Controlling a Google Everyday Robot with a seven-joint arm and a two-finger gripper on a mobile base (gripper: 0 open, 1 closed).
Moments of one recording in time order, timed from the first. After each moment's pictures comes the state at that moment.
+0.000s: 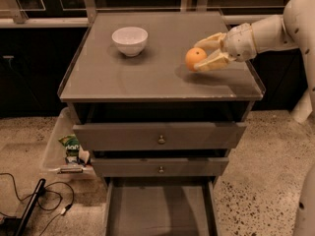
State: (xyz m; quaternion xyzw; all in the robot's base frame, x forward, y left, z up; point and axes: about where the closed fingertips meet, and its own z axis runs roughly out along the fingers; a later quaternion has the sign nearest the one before) arm 0.686 -0.168 0.888 -0.63 0.59 0.21 0.46
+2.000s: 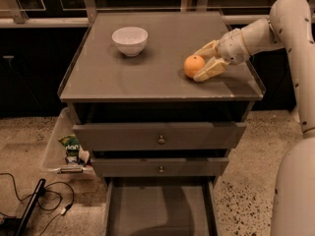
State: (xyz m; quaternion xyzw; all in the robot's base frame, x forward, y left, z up) arm 0.705 -0.166 0.859 -0.64 0.62 0.20 0.41
